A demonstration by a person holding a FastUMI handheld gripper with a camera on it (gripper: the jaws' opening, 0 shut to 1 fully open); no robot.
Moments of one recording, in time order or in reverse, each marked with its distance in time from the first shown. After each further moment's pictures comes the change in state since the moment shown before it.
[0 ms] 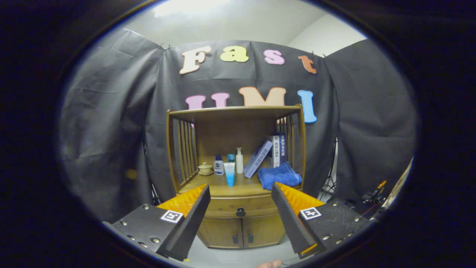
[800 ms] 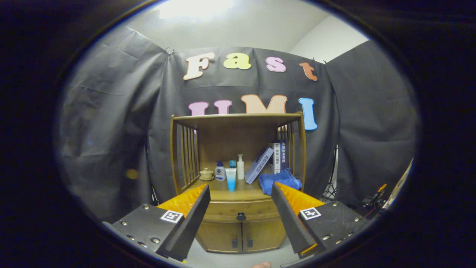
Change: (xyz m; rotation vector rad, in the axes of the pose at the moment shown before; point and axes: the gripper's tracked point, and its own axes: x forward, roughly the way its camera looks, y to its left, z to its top) arm -0.008 0.014 0.000 -0.001 -0.049 0.029
